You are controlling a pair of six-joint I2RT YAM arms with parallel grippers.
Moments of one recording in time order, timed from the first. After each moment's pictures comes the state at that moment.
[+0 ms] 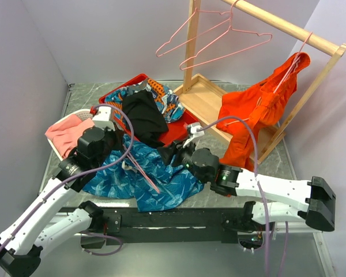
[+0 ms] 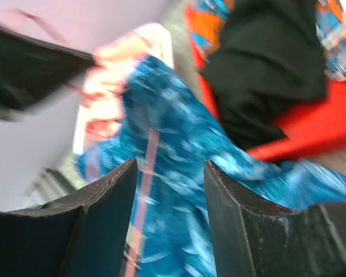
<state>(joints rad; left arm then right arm) -0.58 0.78 0.88 -0.40 -0.31 -0.30 1.18 1.13 0.77 0.24 0.48 0.55</state>
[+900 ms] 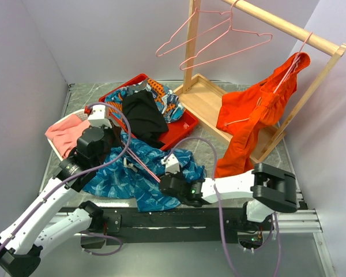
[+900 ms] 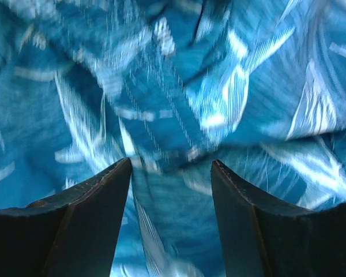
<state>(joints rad) -0.58 0.78 0.87 -0.35 -0.41 -0.36 1.32 1.53 0.70 0.01 0.60 0.64</state>
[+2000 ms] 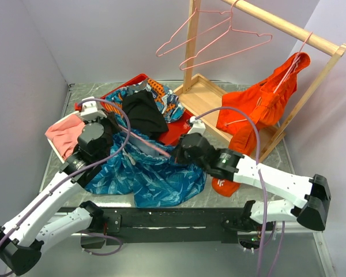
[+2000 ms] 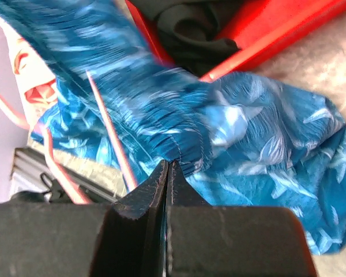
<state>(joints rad) -0.60 0.84 0.87 -0.08 -0.67 -0.36 1.05 1.21 1.02 -0.40 0.37 0.85</state>
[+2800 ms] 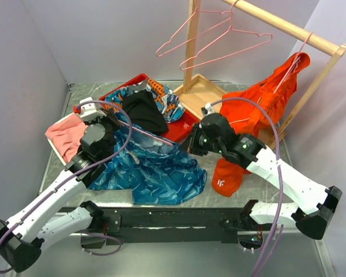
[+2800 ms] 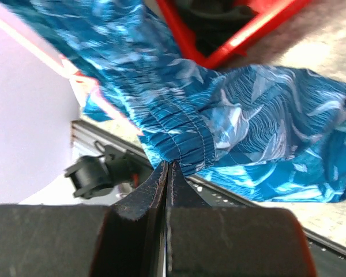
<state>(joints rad) -0.62 0.87 0.83 0.11 -0.78 -0.35 0.83 1.15 1.19 -0.69 0.01 0.92</state>
